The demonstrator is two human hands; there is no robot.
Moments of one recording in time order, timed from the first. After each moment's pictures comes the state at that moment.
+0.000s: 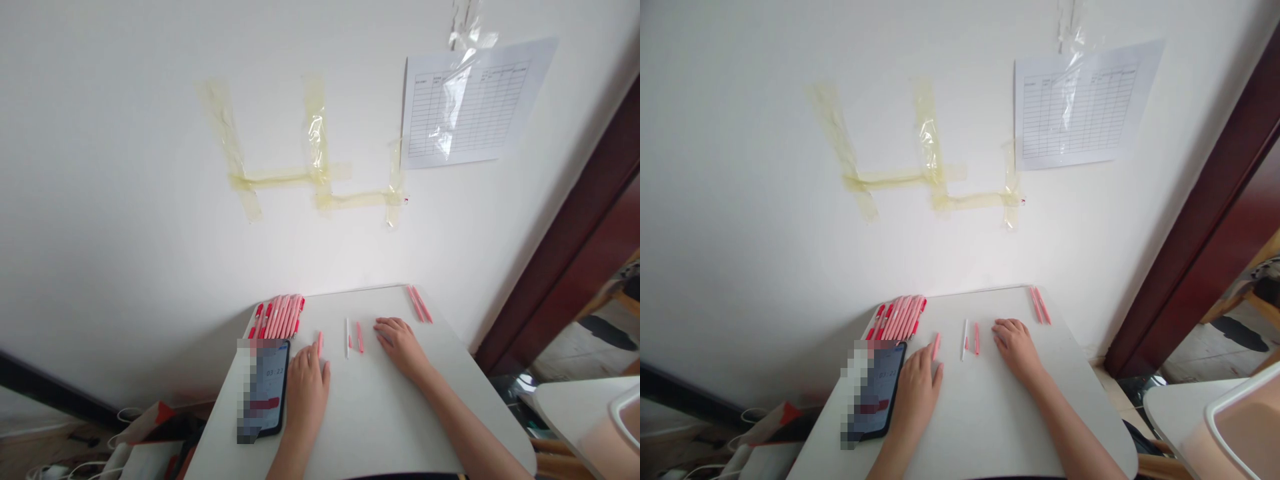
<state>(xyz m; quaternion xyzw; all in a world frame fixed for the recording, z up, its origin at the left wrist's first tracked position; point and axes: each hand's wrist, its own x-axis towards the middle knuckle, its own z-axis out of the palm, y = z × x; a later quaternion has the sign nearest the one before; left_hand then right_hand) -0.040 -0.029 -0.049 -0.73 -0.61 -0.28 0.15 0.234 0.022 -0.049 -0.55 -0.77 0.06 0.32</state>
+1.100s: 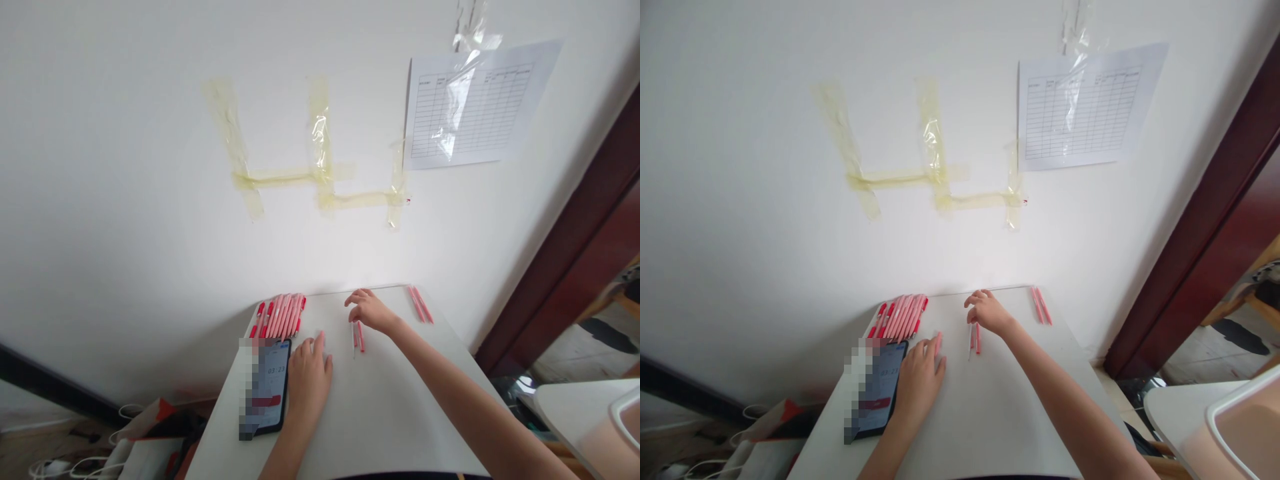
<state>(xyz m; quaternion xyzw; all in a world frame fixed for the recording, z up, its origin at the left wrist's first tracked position) -0.030 -0.025 -0.016 -0.73 -0.65 -0.20 0.10 0.190 0.112 0.009 -0.36 -0.92 0.01 0.18</state>
